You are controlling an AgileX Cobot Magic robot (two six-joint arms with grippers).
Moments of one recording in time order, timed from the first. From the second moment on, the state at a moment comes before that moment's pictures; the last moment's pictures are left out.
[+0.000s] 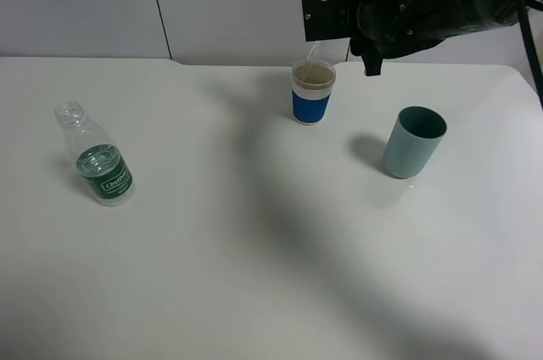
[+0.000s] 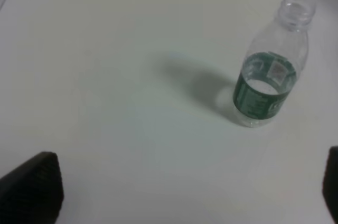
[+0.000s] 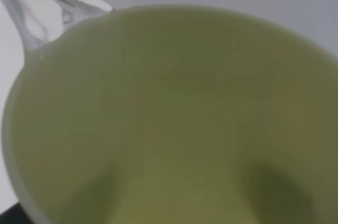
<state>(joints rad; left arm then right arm) 0.02 -0.01 -0.51 0.02 1.05 -0.09 0.54 1.89 -1.20 -1.72 0.57 0.28</state>
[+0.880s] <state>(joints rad) 0.02 -0.01 -0.51 0.02 1.05 -0.09 0.54 1.89 -1.20 -1.73 0.60 -0.01</state>
